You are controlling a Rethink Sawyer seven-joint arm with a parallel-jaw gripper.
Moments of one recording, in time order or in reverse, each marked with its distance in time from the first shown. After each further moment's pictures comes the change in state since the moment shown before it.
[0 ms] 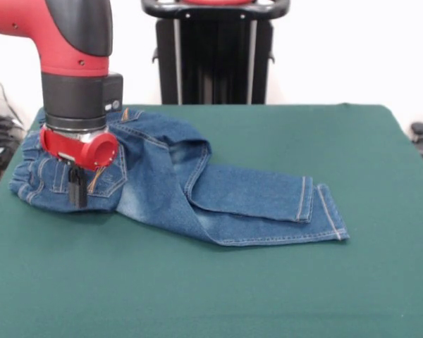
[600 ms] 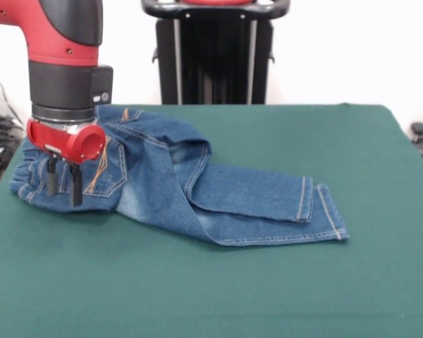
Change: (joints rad) arm -0.010 -0.027 0.000 0.000 -0.001 0.000 0.000
